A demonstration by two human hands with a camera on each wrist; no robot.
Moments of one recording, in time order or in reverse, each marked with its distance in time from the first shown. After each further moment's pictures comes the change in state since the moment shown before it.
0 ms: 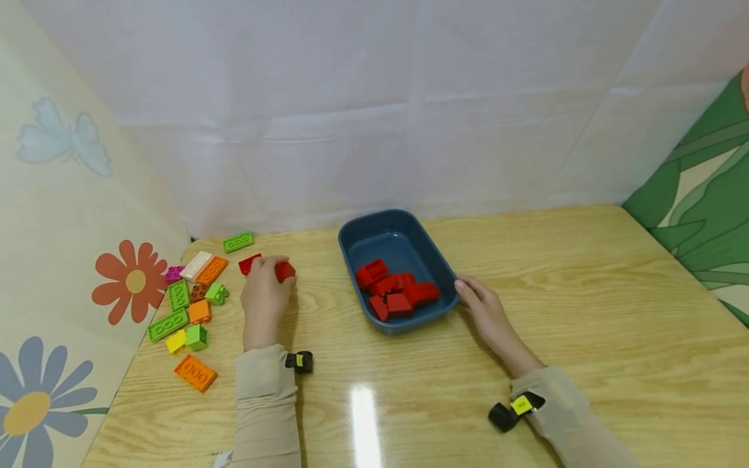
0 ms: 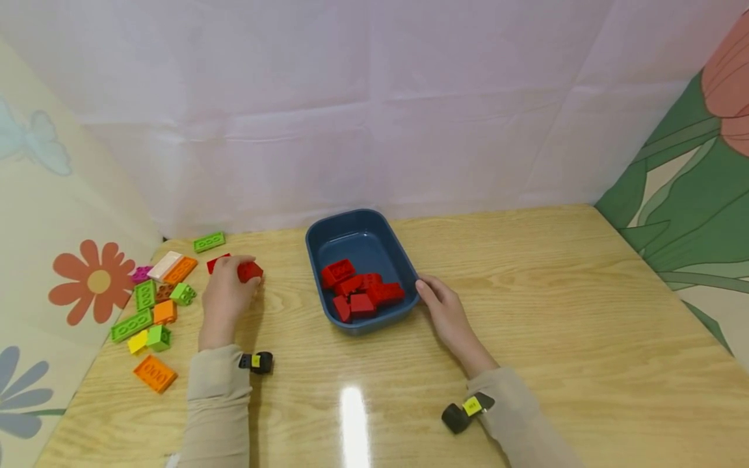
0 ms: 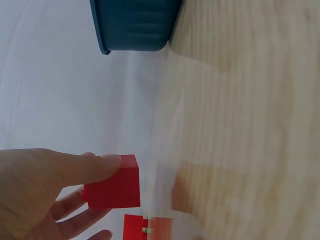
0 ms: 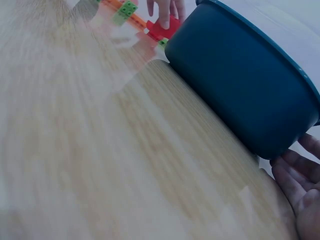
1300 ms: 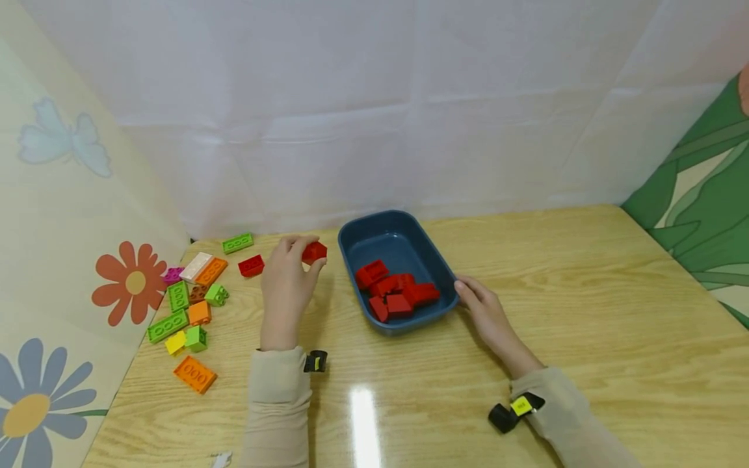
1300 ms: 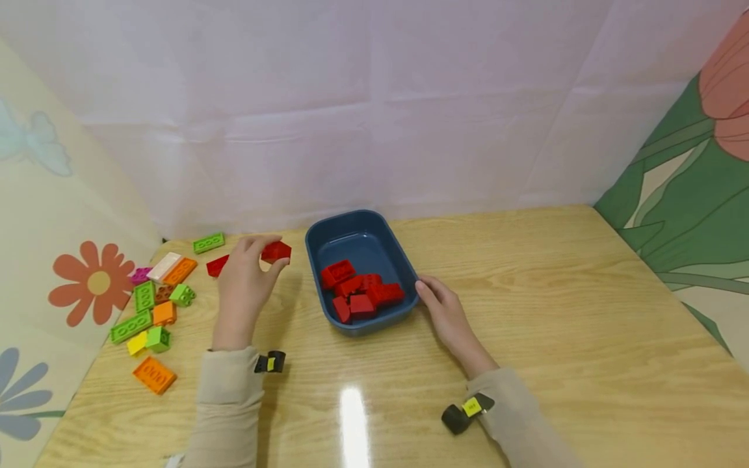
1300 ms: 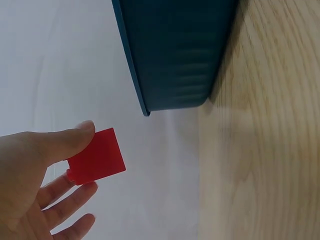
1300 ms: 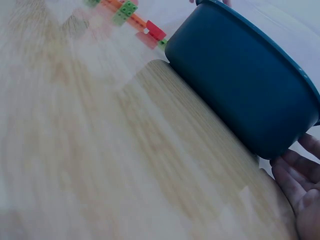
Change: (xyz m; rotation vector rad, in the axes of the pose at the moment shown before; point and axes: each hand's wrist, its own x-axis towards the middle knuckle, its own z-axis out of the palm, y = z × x) left_hand -0.010 0.053 -0.003 0.018 0.177 0.317; right_hand 0.000 -0.004 0.000 -0.001 0.015 0.032
